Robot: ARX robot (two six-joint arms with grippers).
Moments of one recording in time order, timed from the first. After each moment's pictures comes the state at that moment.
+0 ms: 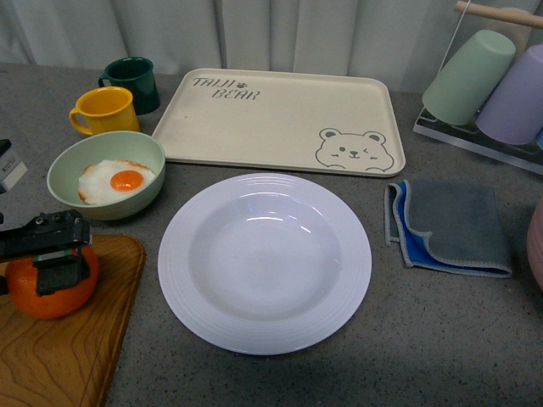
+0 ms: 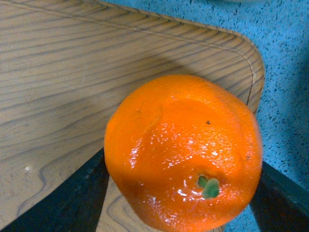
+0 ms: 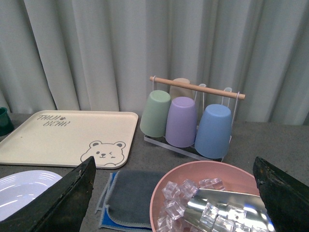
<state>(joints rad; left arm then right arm) -0.07 1.77 0.65 0.01 0.01 -0.25 0.00 0.00 0.01 0.00 0.00 0.00</state>
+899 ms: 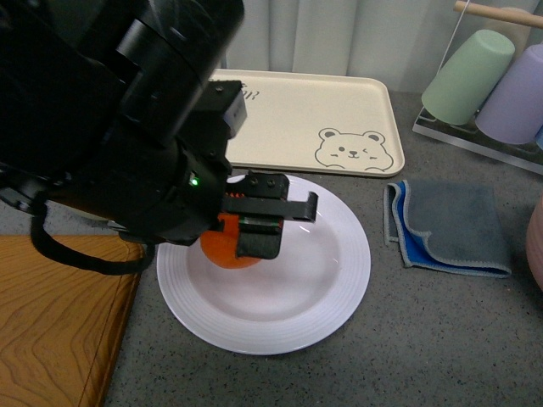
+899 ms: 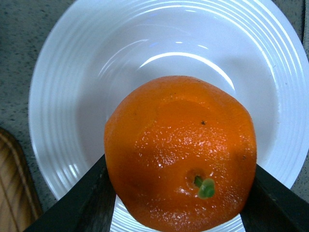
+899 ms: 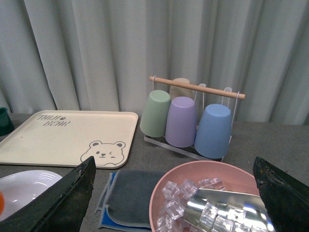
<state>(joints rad) -0.52 1.87 0.92 -0.01 -0.04 -0.31 0.00 0.00 0.01 0.00 0.00 0.00</state>
